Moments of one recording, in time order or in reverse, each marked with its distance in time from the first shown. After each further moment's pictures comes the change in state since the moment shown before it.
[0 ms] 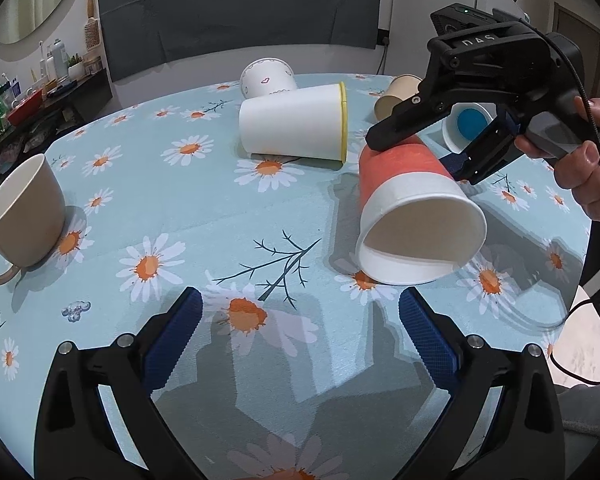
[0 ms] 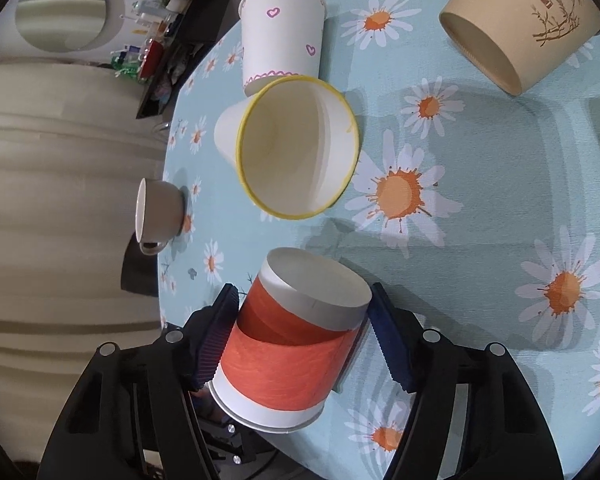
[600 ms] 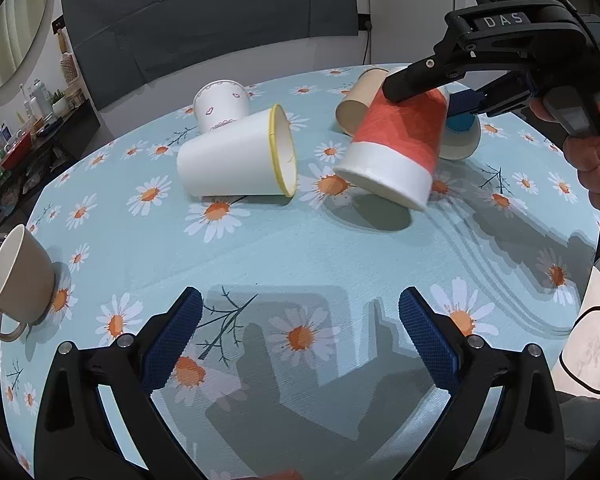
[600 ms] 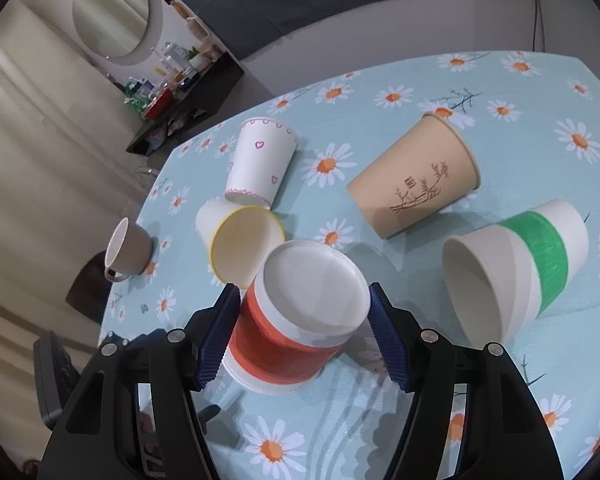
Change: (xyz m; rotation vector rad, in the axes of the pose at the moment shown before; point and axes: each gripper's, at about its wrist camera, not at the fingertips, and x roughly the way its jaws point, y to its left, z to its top) left arm 0.012 -0.059 0.036 0.113 0.033 0.062; right arm -0.098 -0.017 -0.013 -0.252 -0.375 -0.209
